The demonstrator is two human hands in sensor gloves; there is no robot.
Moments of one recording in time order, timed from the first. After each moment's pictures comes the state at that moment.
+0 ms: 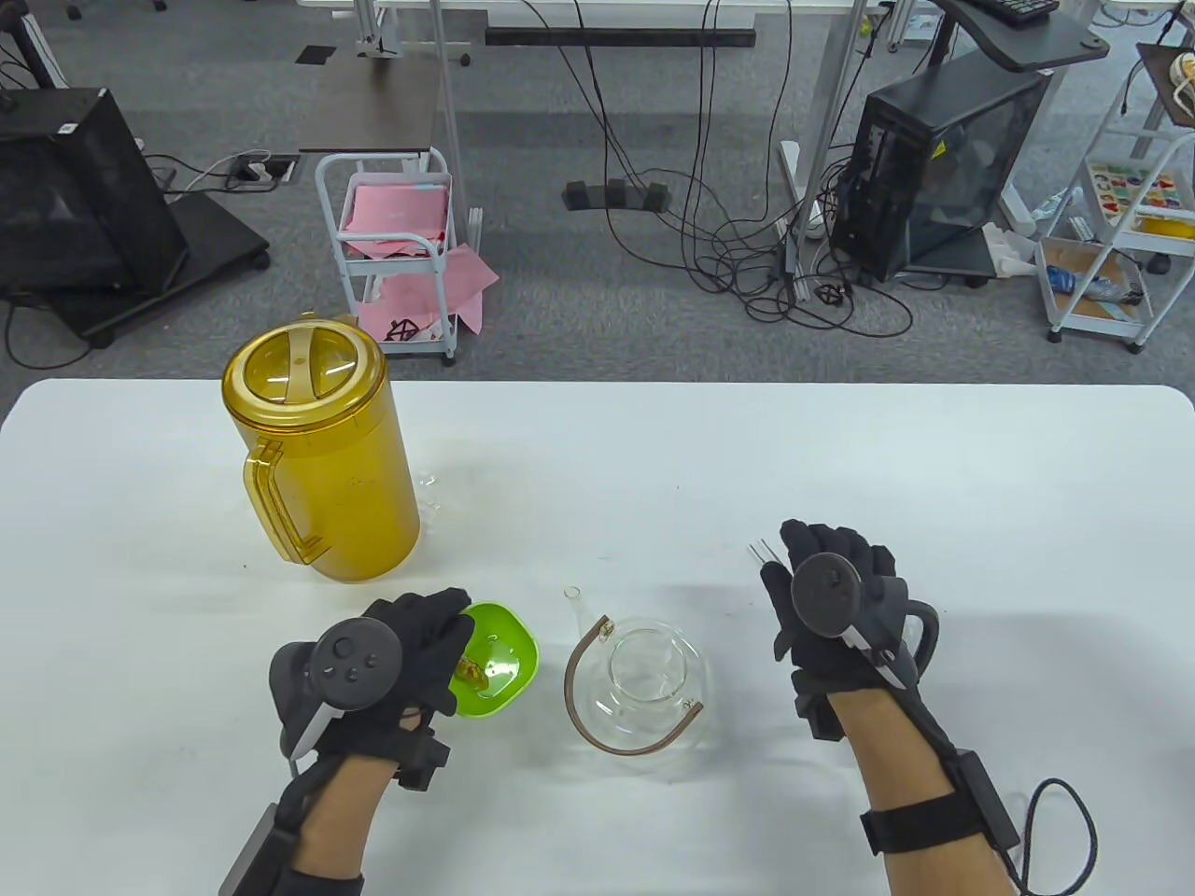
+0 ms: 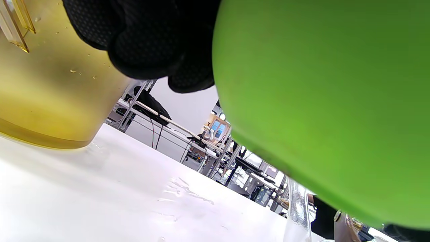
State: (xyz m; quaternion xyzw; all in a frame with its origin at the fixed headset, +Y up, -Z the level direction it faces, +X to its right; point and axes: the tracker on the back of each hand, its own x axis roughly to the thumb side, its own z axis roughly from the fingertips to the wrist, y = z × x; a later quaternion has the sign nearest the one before) left_hand -0.227 -0.689 -0.316 0.12 -0.08 0.27 0.95; right_hand 0.205 -0.689 -0.383 -0.04 -0.06 0.99 0.09
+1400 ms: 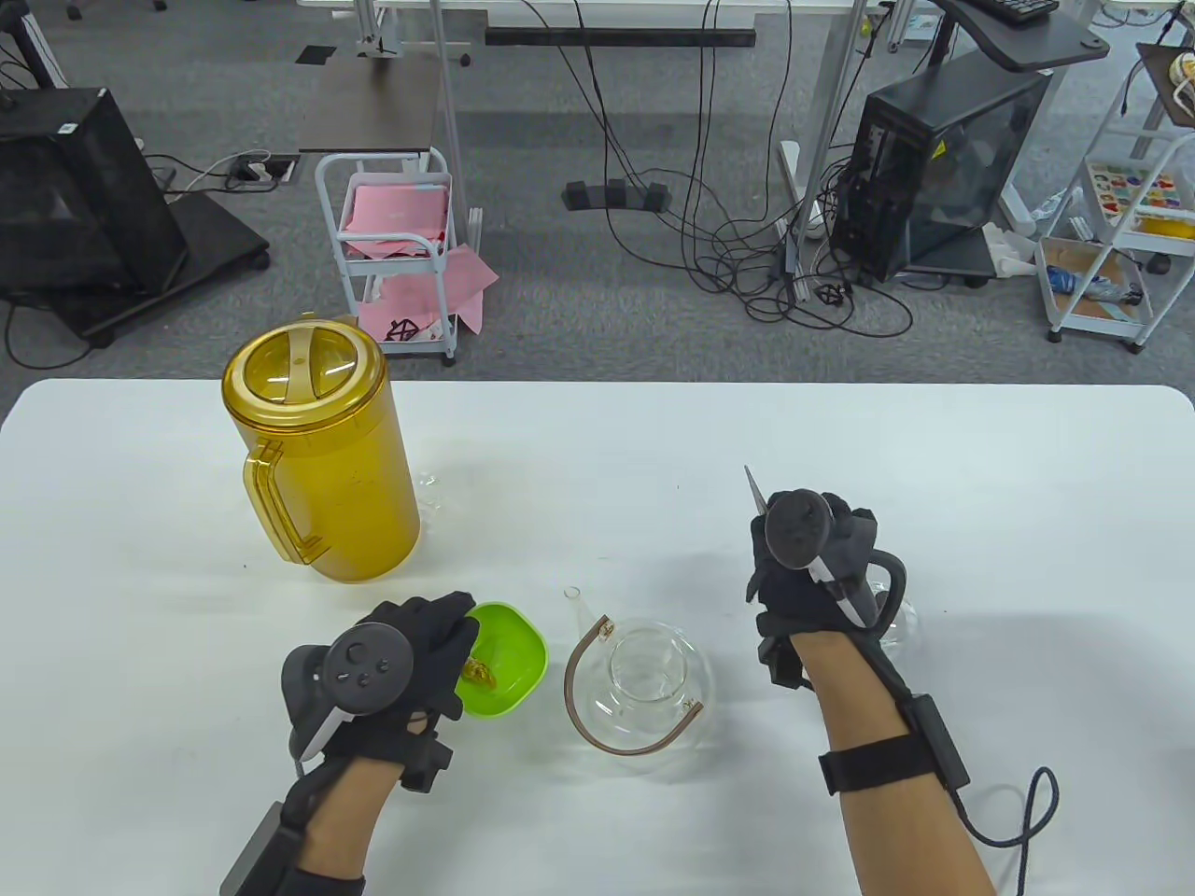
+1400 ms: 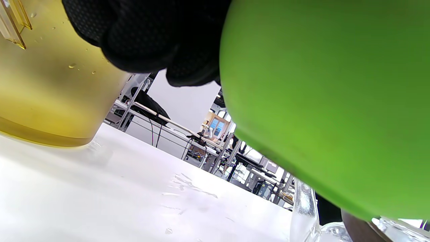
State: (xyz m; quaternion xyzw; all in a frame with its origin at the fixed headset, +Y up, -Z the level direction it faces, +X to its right) left_hand -0.221 -0.692 -0.315 0.12 -0.09 0.25 0.96; right_hand 0.173 -0.666 -0.410 -0.05 -0.09 0.98 0.14
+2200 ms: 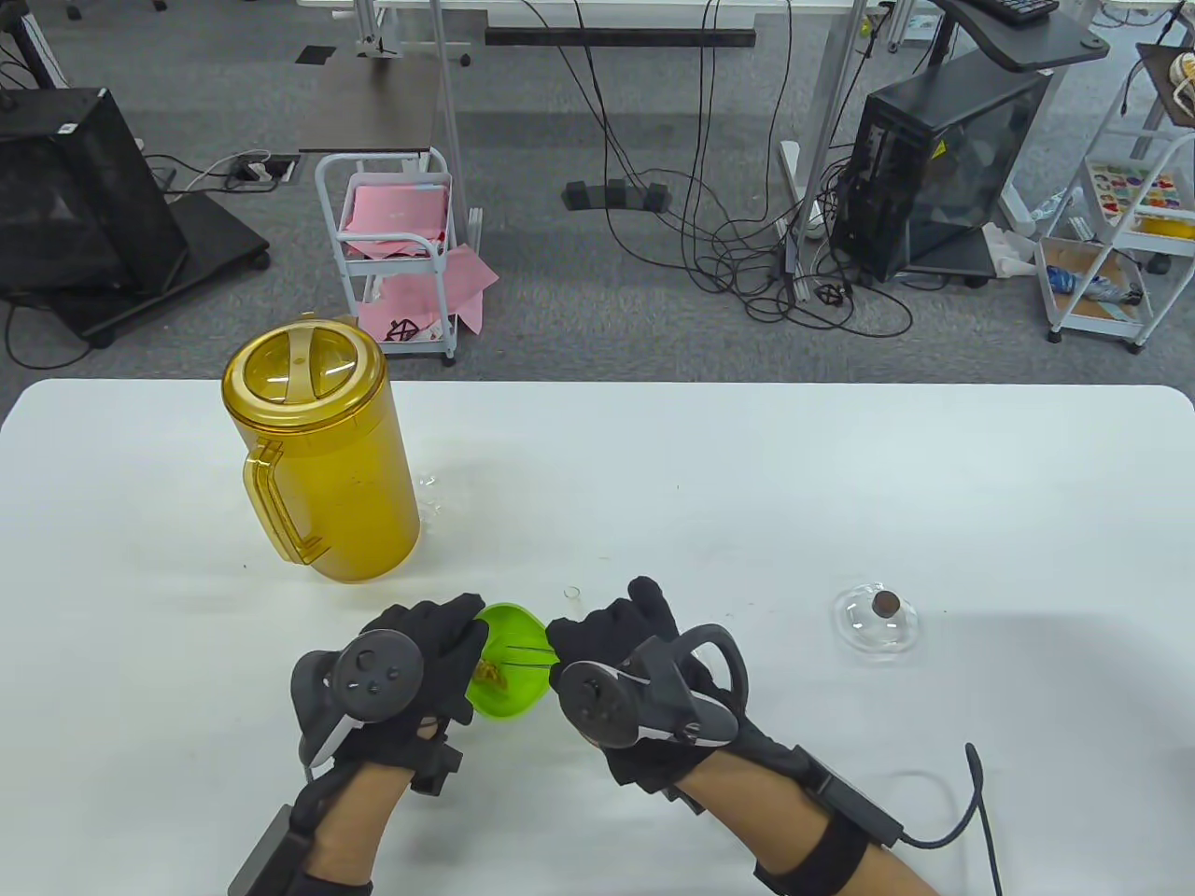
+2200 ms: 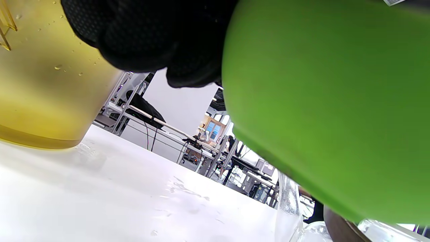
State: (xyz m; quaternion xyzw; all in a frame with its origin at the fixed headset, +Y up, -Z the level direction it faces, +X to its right) left_hand -0.211 -0.690 -0.309 0.13 -0.10 0.25 0.95; right_hand 0.007 -0.640 -0.283 0.30 -0.05 0.95 0.00
